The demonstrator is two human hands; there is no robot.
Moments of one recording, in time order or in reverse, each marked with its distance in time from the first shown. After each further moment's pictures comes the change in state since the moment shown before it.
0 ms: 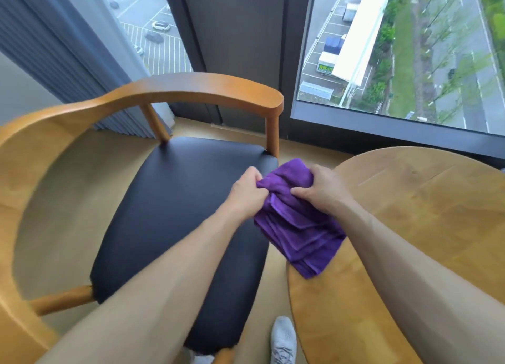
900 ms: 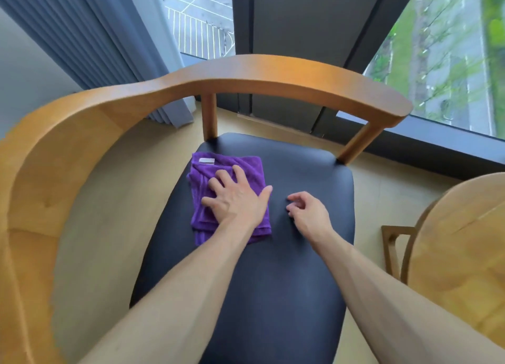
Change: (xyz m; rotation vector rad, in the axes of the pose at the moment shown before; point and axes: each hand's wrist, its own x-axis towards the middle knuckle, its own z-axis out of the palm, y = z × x) left_hand 0.107 -0.160 -0.104 0.717 0.296 -0.192; right_hand 0.061 -0.117 0.205 0.415 -0.034 0.218
